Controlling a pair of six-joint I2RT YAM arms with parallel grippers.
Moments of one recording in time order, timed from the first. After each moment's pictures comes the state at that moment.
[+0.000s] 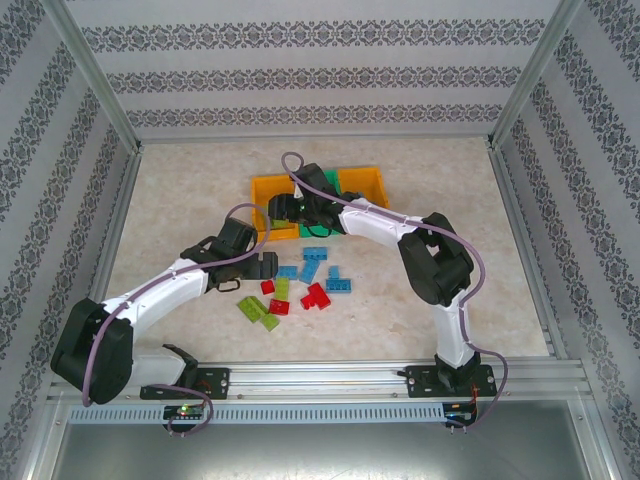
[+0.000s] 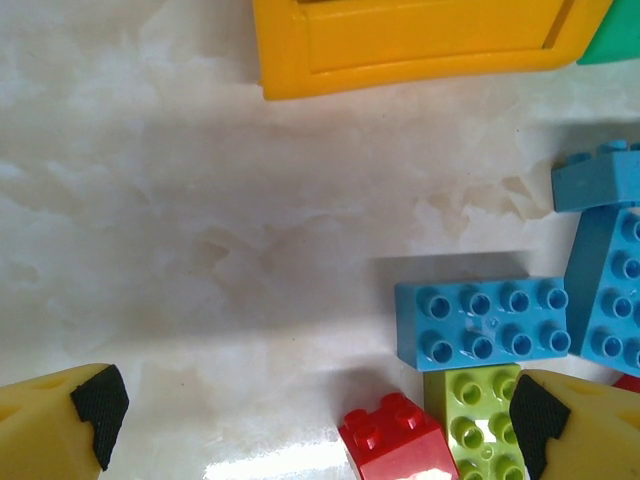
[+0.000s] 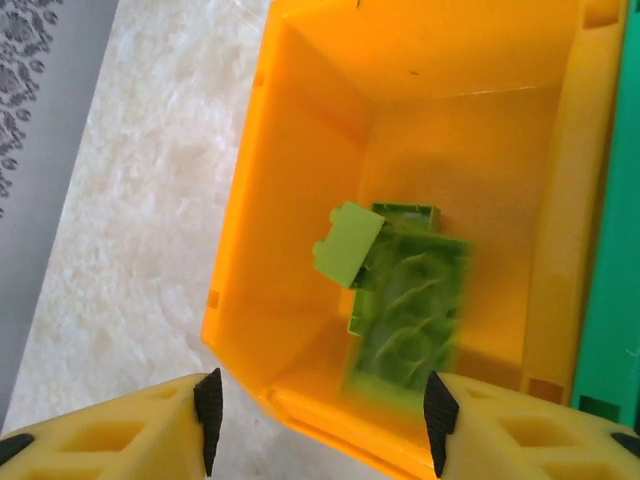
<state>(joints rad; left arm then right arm) -0.45 1.29 0.73 -0.48 -0.05 -0.47 0.68 2.06 1.53 -0.16 -0.24 0.69</state>
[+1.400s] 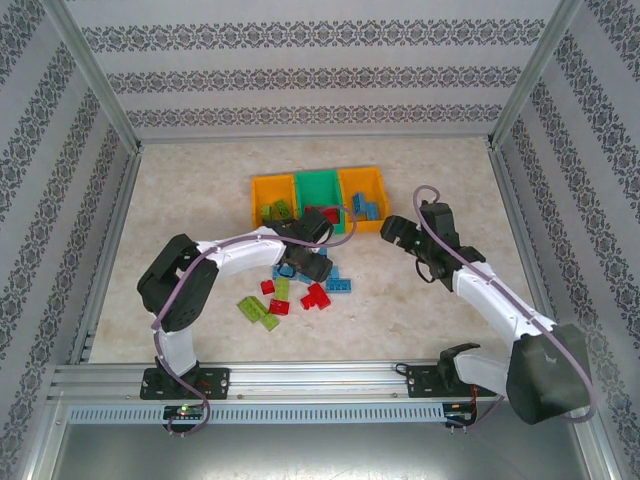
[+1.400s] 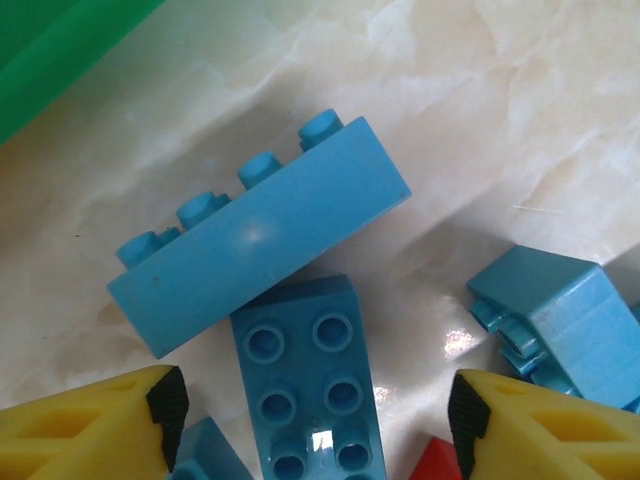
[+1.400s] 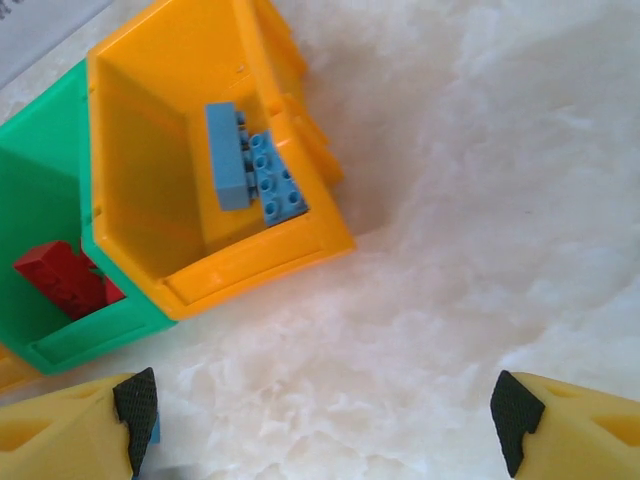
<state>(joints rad) -0.73 1.87 1.24 -0.59 -0.02 -0.22 0.23 1.14 0.66 -0.24 -0.03 0.64</state>
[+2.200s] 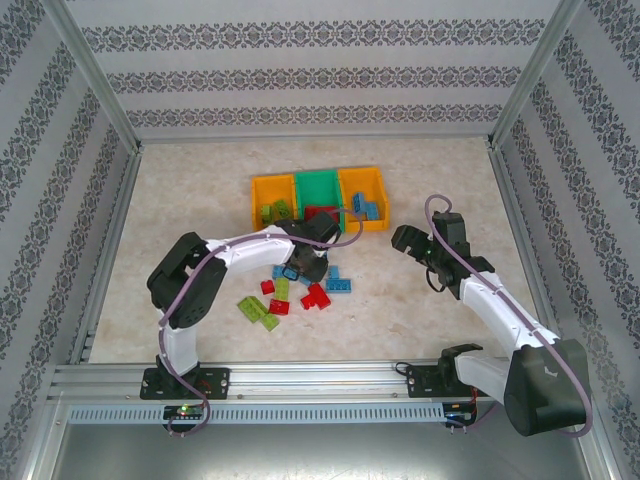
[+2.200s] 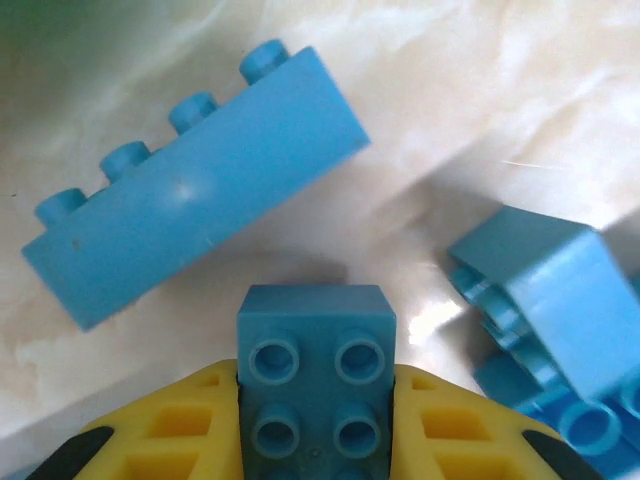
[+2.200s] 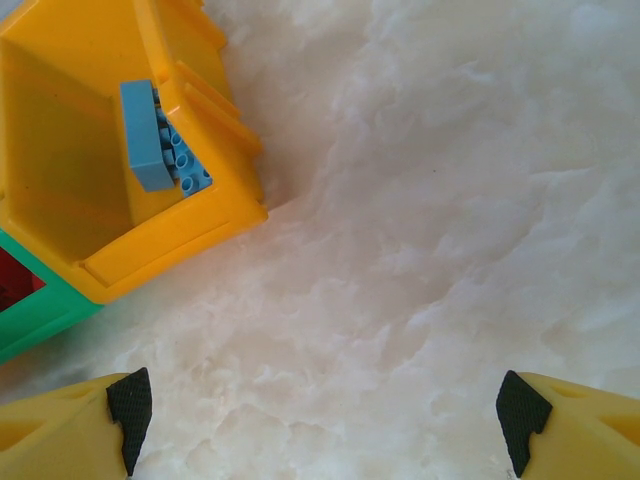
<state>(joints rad) -0.76 1.89 1.30 -0.70 -0.03 -0.25 0.15 1.10 0.59 -0.28 -0.07 0.62</state>
